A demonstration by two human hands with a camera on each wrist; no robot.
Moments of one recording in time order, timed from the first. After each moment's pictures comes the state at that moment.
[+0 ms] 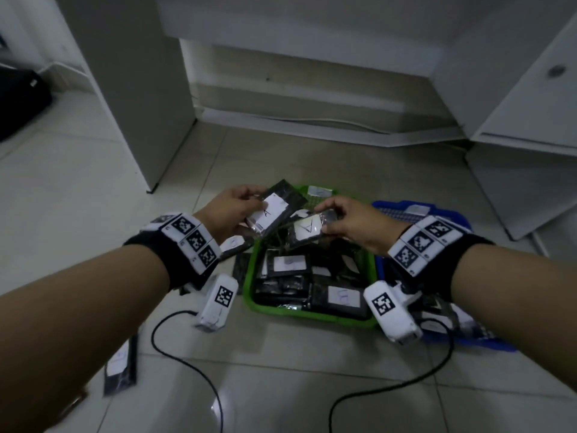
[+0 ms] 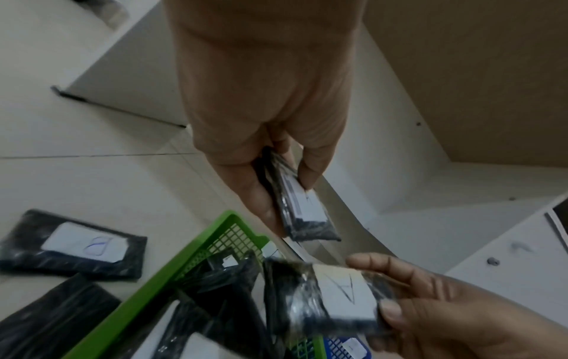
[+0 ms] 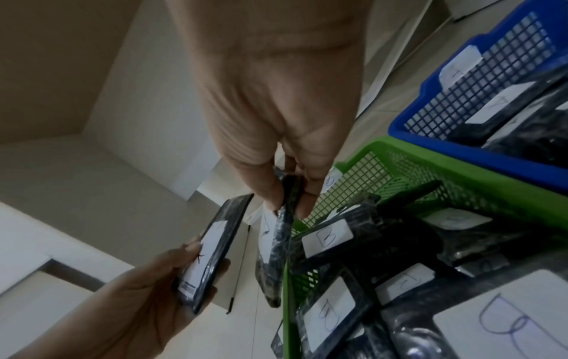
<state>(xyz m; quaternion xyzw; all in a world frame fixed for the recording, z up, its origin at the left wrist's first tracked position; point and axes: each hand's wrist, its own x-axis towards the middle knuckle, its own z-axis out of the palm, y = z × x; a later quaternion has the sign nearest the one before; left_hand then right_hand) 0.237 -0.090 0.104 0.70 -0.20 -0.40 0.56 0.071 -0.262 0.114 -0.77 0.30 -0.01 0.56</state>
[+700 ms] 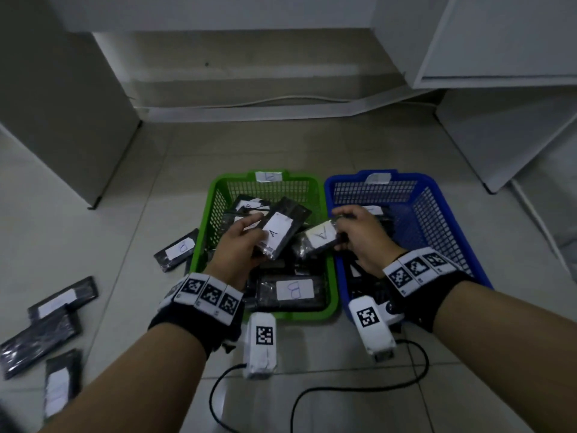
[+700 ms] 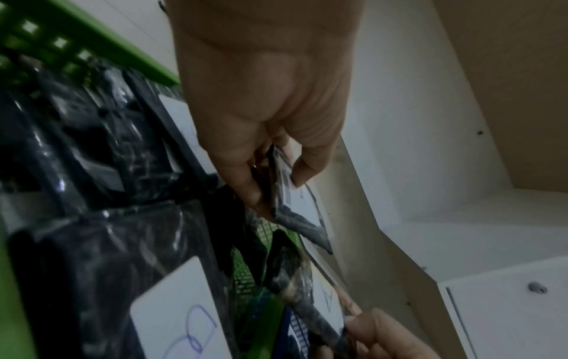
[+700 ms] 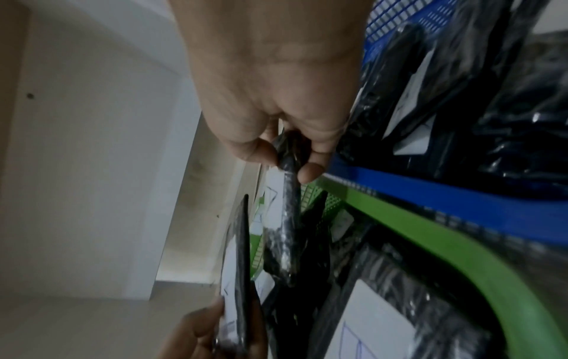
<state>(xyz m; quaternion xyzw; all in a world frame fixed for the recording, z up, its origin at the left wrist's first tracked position) 0.122 -0.174 0.029 0.62 -0.07 -0.41 0.67 -0.019 -0.333 0.029 -0.59 0.45 -0.19 0.64</state>
